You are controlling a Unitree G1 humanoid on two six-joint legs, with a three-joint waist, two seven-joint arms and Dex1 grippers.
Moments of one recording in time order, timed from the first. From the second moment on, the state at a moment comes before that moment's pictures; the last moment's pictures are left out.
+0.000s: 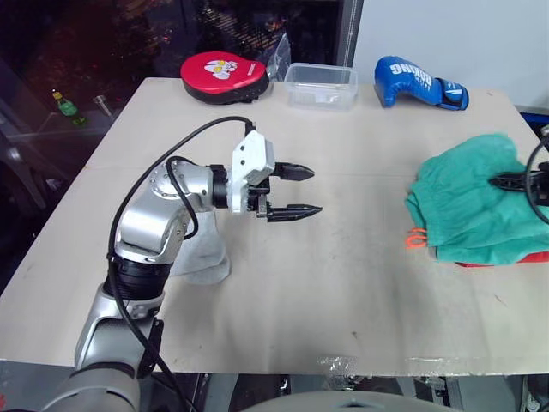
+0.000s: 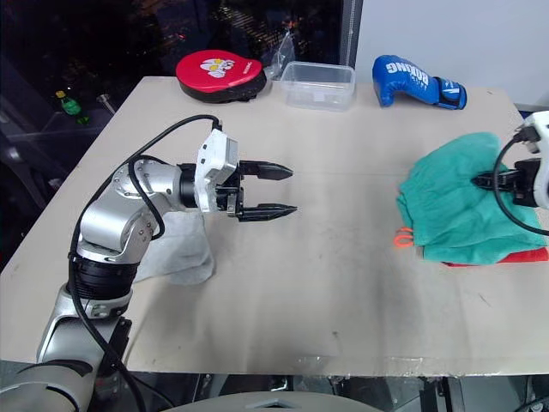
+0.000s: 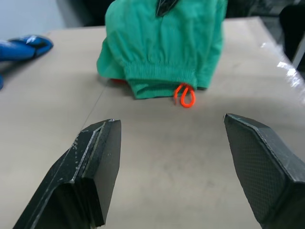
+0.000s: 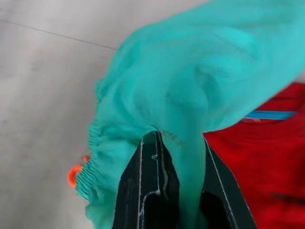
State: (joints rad) left arm -0.64 0.60 -0.09 -0.21 -0.46 0.53 -1.17; right arm -0.60 -1.18 -0.16 0.16 0.50 1.15 0.88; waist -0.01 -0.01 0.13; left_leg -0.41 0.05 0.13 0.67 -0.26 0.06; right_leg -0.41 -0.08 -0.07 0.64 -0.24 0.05
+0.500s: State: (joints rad) left arm -0.66 0.66 -0.09 -0.26 -0.49 0.58 -1.12; right arm -0.57 -1.17 -0.03 0.43 0.24 0.74 0.88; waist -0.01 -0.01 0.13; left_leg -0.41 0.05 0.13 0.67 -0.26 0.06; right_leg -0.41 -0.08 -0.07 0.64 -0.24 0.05
